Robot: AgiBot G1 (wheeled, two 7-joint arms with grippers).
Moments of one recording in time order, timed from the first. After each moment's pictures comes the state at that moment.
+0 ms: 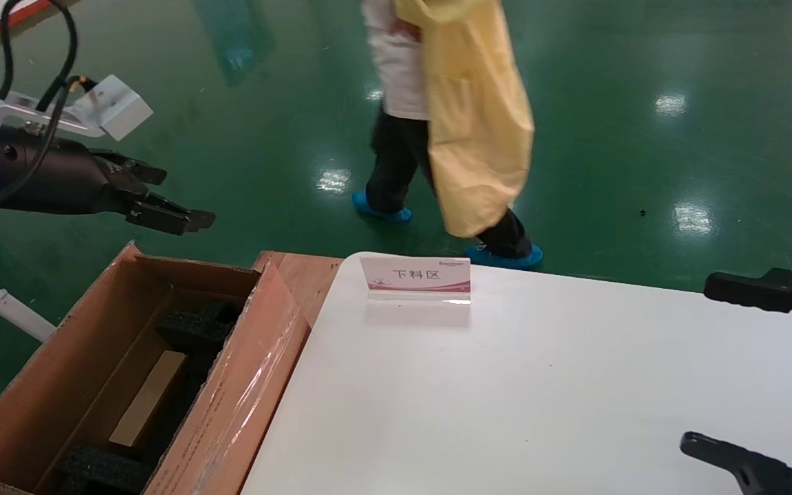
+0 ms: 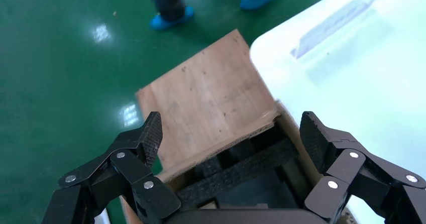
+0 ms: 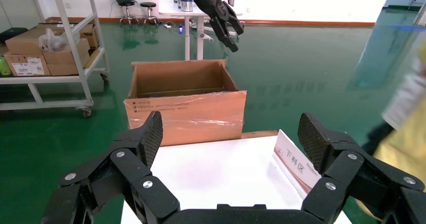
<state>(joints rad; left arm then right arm) -2.63 0.38 2.20 -1.25 1.18 0.92 -0.92 1.08 -0.60 -0.30 1.28 -0.72 -1.49 0.18</state>
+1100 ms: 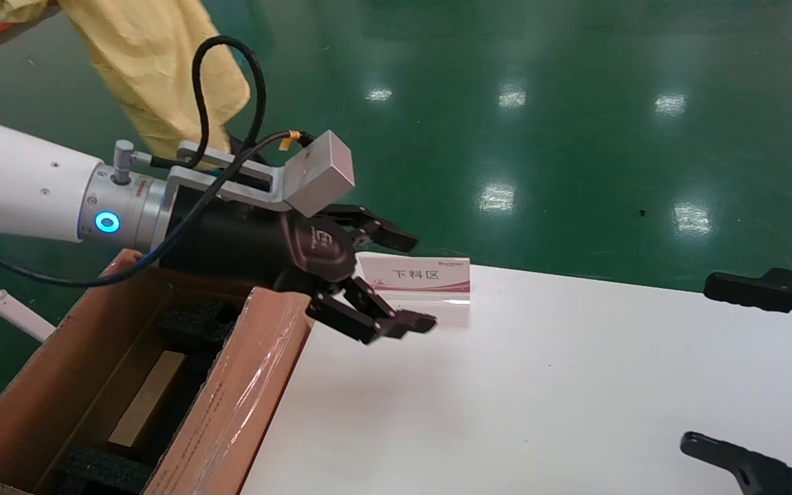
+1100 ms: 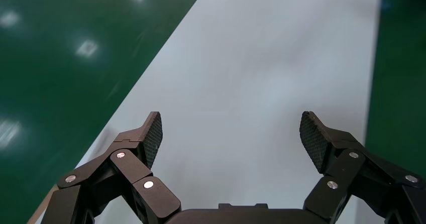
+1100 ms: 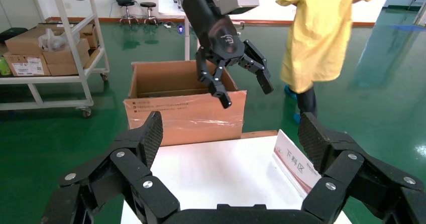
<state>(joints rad) -1.76 0.51 1.13 -1.27 0.93 1.24 -0.51 1.08 -0.60 -0.30 1.28 -0.72 -1.49 0.18</state>
